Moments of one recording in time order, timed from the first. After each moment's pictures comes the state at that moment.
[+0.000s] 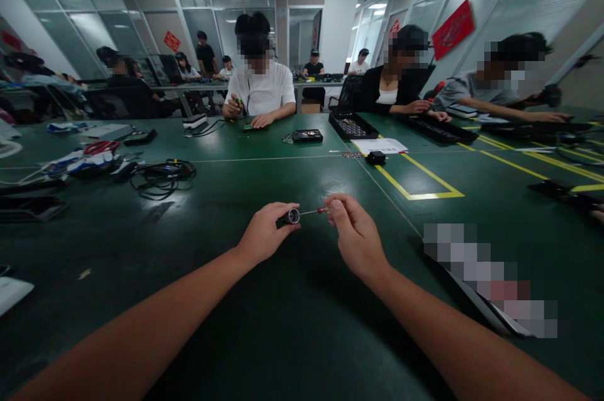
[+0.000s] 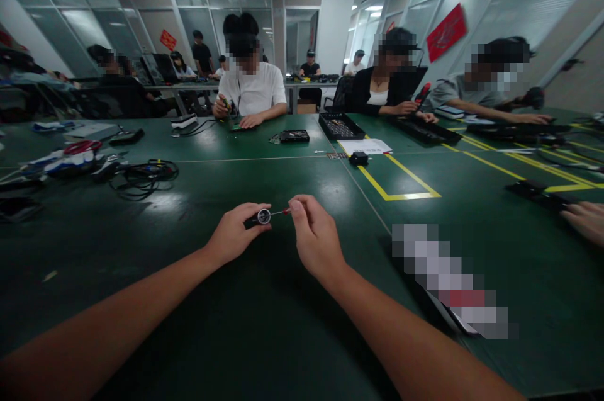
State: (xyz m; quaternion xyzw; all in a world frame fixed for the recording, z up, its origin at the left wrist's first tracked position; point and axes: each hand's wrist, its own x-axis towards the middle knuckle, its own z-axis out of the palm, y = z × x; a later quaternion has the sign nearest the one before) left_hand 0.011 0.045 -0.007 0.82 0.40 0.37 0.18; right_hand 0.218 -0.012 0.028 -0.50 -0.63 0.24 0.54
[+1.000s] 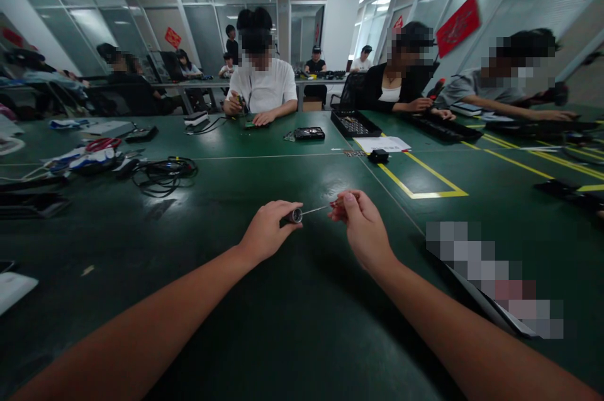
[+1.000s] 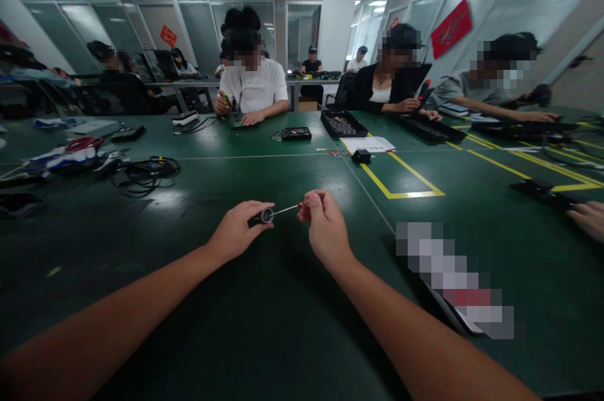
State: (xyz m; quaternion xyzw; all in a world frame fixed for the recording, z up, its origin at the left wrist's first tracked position) left_hand 0.010 0.043 -0.005 0.84 0.41 0.33 0.15; right_hand 0.221 0.011 0.015 -0.47 -0.48 0.38 0.64
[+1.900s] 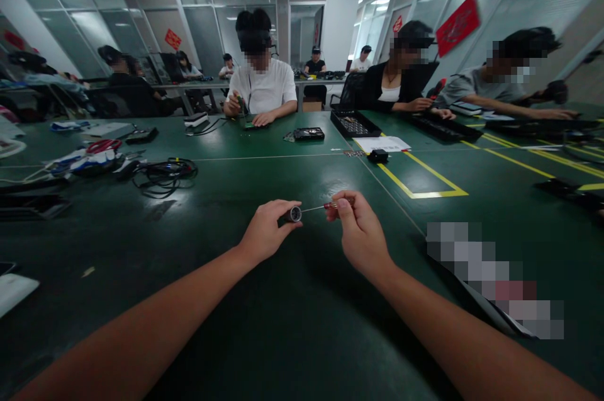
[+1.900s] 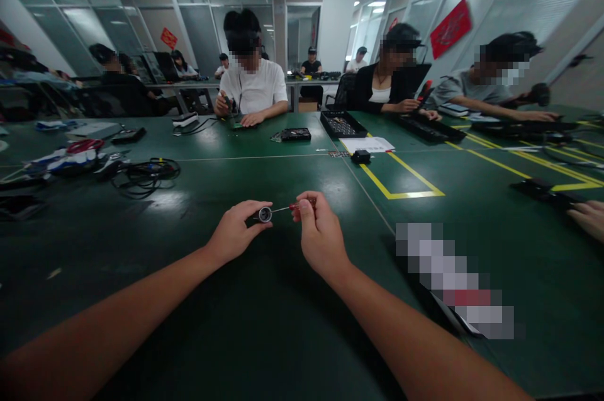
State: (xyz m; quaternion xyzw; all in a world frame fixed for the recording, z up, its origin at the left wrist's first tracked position) left_hand 0.011 0.042 -0.002 0.83 0.41 0.35 0.15; right_hand 0.218 -0.005 0.021 -0.48 -0.59 0.29 0.58
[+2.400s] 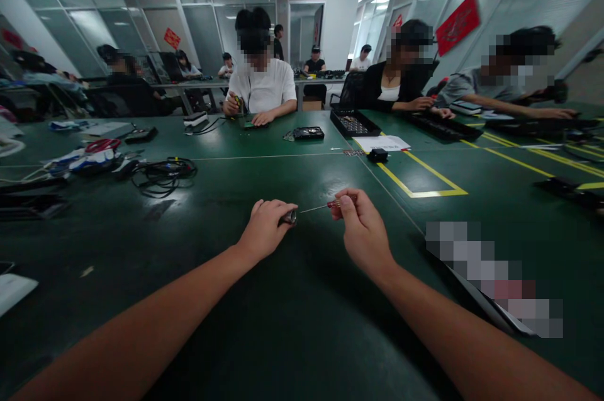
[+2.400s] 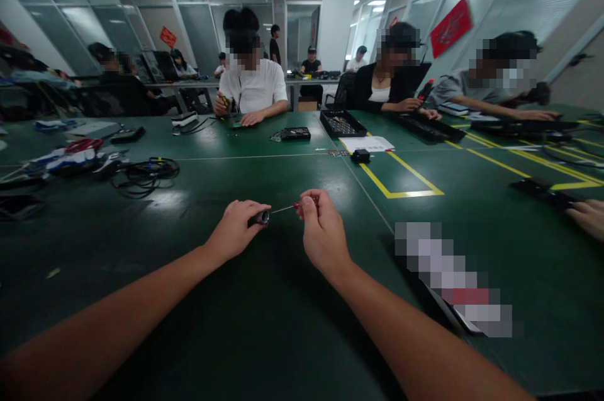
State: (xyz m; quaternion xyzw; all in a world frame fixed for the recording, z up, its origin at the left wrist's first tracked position) left_hand 0.009 0.044 -0.005 0.84 0.47 0.25 0.11; right_hand 0.223 -0.003 0.021 -0.51 -0.58 0.27 0.58
